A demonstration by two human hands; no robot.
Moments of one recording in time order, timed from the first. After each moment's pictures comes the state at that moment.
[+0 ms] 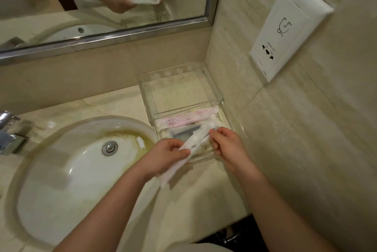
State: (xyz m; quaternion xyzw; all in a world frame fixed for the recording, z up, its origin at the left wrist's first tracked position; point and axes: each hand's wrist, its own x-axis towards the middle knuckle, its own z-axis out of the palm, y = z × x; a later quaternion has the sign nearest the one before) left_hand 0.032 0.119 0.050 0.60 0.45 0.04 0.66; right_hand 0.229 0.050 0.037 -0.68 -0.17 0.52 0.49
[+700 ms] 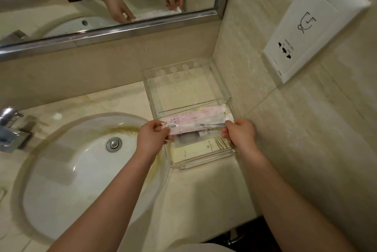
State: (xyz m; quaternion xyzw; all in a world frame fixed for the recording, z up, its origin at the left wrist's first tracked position) left_hand 0.032 0.162 0.011 0.48 0.64 0.24 0.55; right_hand 0.265 0.090 0.005 -0.82 -0.12 0.39 0.39
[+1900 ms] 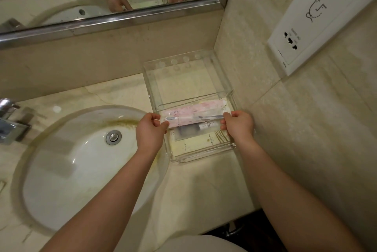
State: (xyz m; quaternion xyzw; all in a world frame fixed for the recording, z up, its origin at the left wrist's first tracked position) left_hand 0.031 0.160 -0.003 0.54 0.68 0.24 0.43; right_hand 0.262 0.099 -0.005 -0.85 -0.16 0.35 0.36
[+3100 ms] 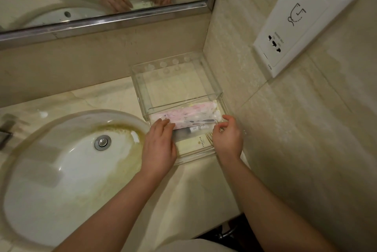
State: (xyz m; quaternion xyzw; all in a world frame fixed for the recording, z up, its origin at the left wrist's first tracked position) left_hand 0.049 0.115 -0.008 0.84 0.48 0.19 0.18; right_hand 0.234 0.066 -0.003 -0.90 -0.27 0.18 0.31
